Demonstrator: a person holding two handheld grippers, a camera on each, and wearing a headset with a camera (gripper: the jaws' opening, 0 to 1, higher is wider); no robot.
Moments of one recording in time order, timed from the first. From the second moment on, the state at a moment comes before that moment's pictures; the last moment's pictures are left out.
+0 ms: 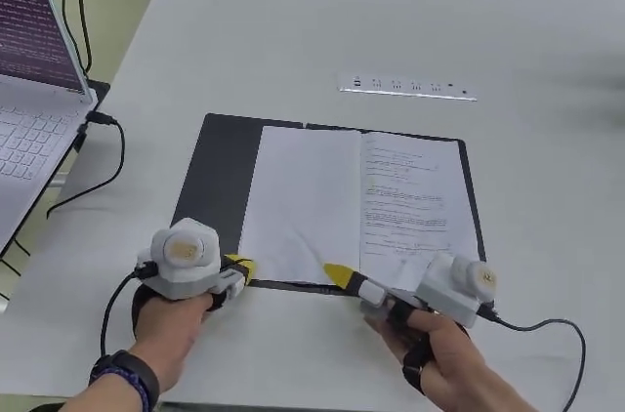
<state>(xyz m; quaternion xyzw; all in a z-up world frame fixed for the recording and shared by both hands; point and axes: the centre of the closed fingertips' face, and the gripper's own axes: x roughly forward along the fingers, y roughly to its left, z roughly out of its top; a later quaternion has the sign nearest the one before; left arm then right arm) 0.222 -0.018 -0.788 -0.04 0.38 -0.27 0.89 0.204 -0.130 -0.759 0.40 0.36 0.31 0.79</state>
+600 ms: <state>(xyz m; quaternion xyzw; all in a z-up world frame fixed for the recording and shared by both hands) 0.222 -0.017 -0.790 -0.03 0.37 -0.27 0.89 0.273 -0.150 -0.753 0.38 0.33 0.28 0.82</state>
